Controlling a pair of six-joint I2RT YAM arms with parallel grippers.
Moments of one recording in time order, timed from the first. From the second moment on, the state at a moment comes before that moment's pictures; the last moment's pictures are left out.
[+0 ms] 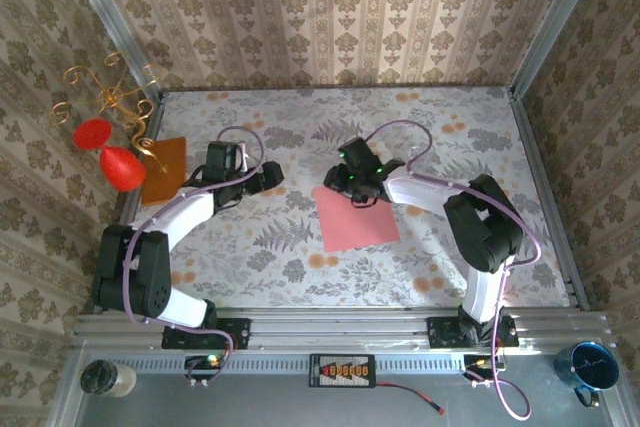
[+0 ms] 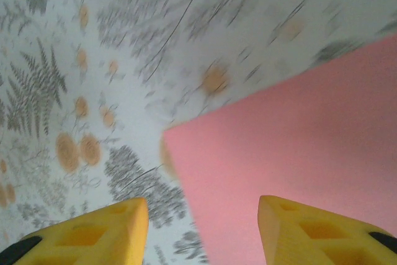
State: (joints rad) left arm -0.28 1.46 0.81 -0.16 0.28 -0.48; right arm 0.57 1.84 1.19 -0.27 -0.06 0.97
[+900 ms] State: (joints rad) left arm -0.39 1.59 0.93 -0.18 0.32 -0.50; right arm 0.49 1.87 1.12 -0.37 -0.05 0.84
